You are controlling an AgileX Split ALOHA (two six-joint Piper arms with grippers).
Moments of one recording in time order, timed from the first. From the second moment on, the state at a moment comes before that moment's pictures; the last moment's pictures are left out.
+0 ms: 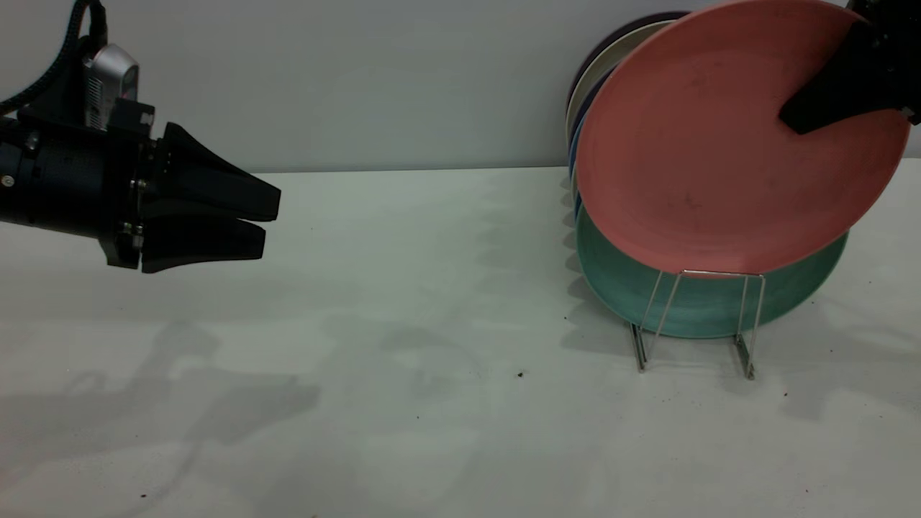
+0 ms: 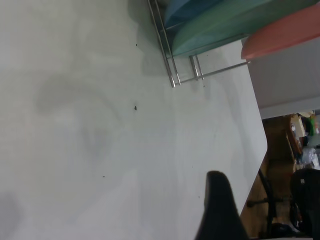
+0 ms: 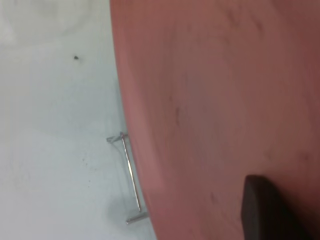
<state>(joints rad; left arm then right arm) 0.13 2.05 -0.92 -1.44 1.01 1.39 -0.04 1.80 -1.17 0.85 0.70 -1.86</state>
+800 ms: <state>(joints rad) 0.13 2.05 -0.92 -1.45 1.01 1.47 -0.04 1.80 -1.17 0.85 0.72 -1.88</state>
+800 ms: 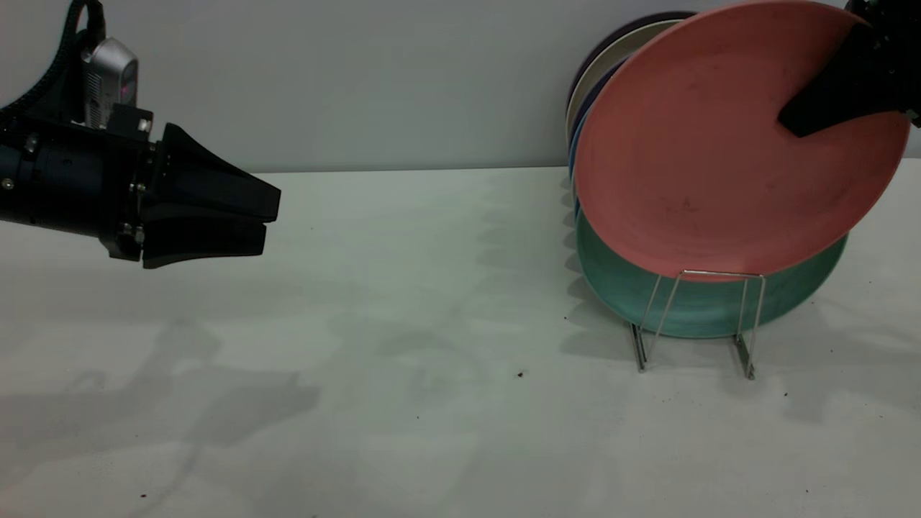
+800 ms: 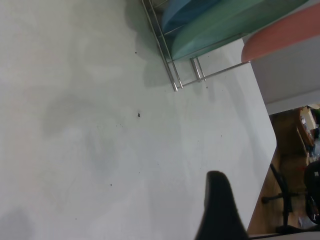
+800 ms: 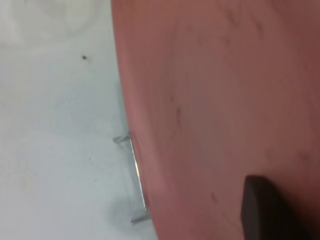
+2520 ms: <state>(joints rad) 0.13 2.05 -0.92 -1.45 1.01 1.50 -0.04 1.80 -1.18 0.91 0.86 -1.87</state>
